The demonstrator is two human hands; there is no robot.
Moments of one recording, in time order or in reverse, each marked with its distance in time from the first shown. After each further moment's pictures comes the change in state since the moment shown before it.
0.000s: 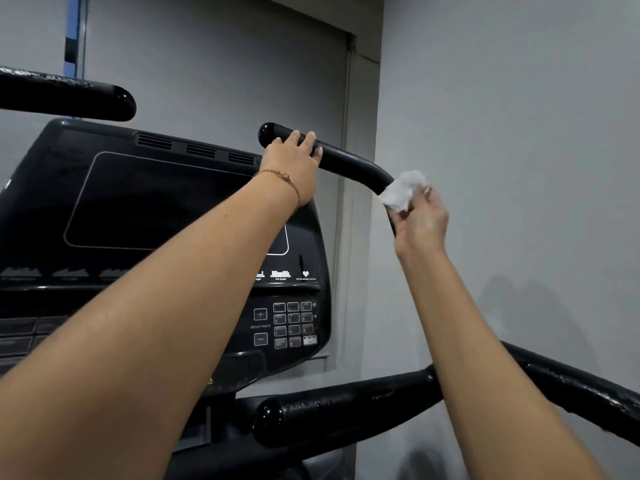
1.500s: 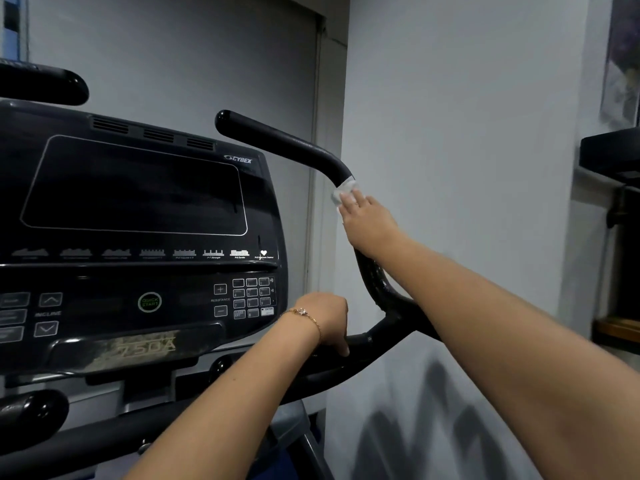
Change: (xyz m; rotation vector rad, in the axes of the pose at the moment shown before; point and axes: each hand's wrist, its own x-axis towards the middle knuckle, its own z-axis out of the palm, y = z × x) left_hand -0.127 0.150 0.011 -0.638 -0.607 0.341; right_hand -0.008 -0.030 -0.042 -2.635 -0.851 -0.836
